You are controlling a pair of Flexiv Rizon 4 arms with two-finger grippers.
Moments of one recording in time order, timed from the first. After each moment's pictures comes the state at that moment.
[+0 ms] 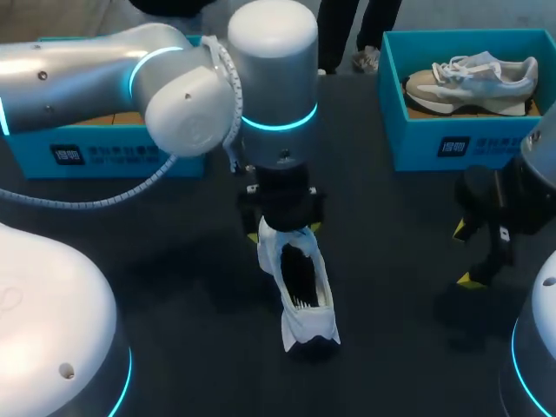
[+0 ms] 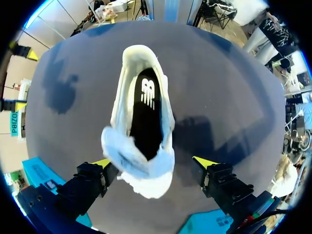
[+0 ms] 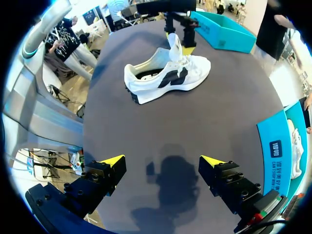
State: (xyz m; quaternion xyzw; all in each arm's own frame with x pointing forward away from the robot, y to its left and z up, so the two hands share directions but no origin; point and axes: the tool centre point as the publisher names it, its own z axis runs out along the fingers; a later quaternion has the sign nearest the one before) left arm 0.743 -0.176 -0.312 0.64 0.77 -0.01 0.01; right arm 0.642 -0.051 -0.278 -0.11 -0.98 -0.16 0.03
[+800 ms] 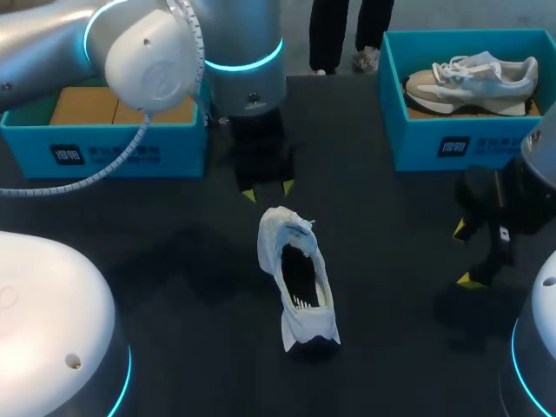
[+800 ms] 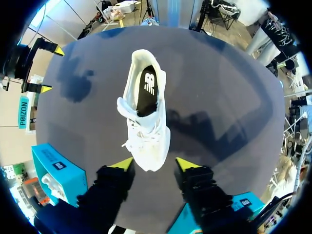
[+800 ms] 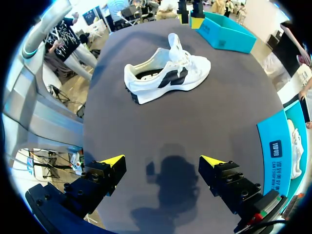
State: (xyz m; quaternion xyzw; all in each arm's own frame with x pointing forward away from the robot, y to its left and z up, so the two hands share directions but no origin) left arm 0.776 -0.157 -0.259 0.63 0.77 -0.04 0.03; right arm 0.642 -0.051 -0.278 -0.11 -0.98 -0.16 0.03
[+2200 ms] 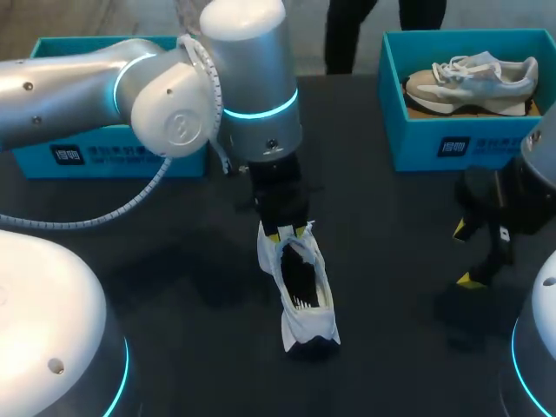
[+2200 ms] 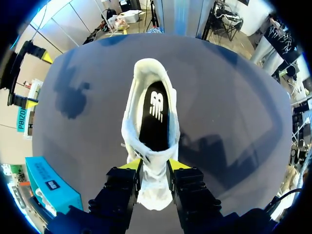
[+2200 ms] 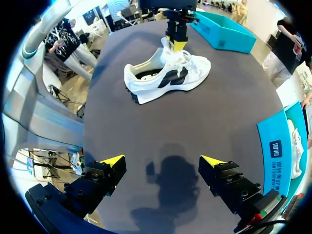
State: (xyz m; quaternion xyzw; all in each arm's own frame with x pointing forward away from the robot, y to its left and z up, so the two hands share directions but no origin) left arm 0.722 -0.186 -0.320 0.62 0.78 -0.10 -0.01; right arm 0.642 -0.051 -0.278 -0.11 -0.98 -0.16 0.03
